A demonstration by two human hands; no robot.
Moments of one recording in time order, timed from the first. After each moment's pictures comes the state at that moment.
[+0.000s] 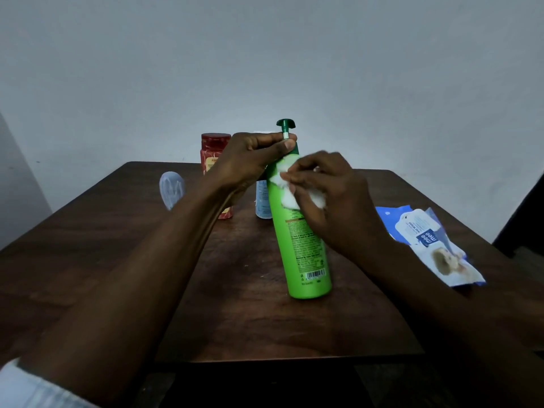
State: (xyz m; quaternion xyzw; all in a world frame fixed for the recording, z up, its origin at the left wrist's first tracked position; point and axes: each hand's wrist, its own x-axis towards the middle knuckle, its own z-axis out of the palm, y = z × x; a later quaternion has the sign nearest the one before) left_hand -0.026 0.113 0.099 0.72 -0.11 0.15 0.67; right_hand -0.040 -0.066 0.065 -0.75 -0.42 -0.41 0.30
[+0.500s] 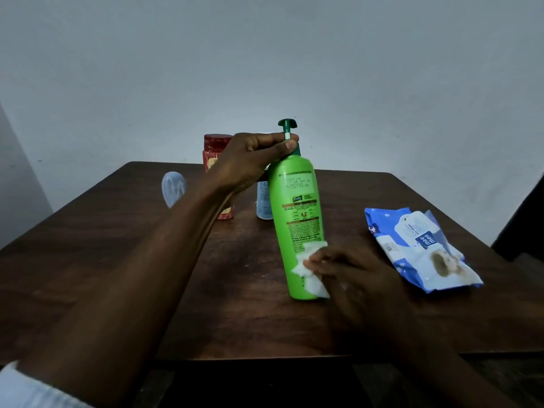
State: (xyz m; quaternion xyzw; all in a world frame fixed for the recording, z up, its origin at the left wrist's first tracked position) left_hand -0.031 0.118 0.098 0.73 -0.12 0.14 0.65; right_hand -0.090 -0.119 -0.017 -0.76 -0.44 -0.34 0.34
